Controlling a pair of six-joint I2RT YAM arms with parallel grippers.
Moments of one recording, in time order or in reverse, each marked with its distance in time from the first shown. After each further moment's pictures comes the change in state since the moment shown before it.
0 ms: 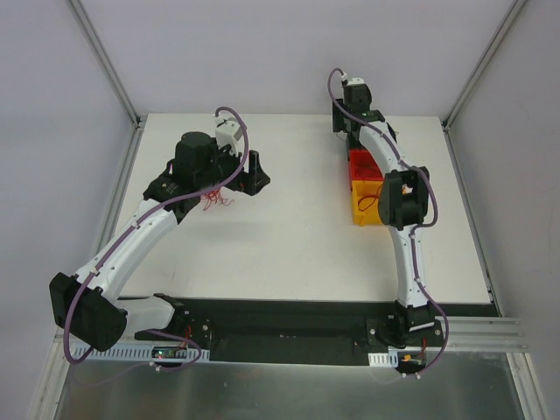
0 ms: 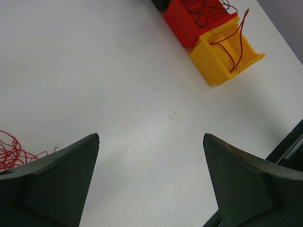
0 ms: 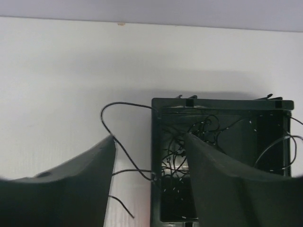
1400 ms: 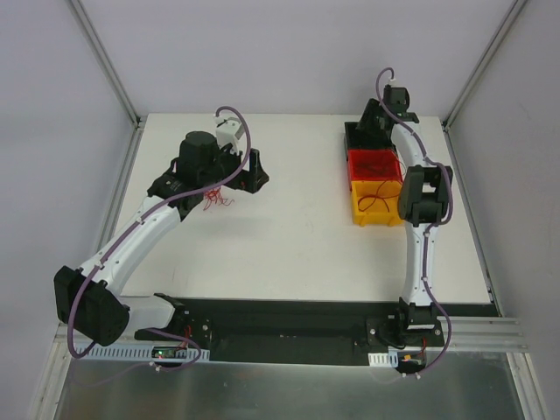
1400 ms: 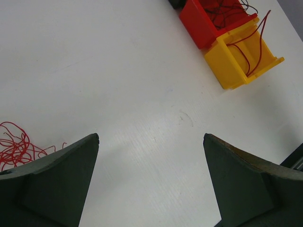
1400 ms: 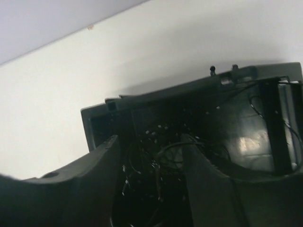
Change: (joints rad) left arm 0.001 0.033 0.000 0.004 -0.061 -0.006; right arm -0.206 0.006 -0.065 0.011 -0.327 0.374
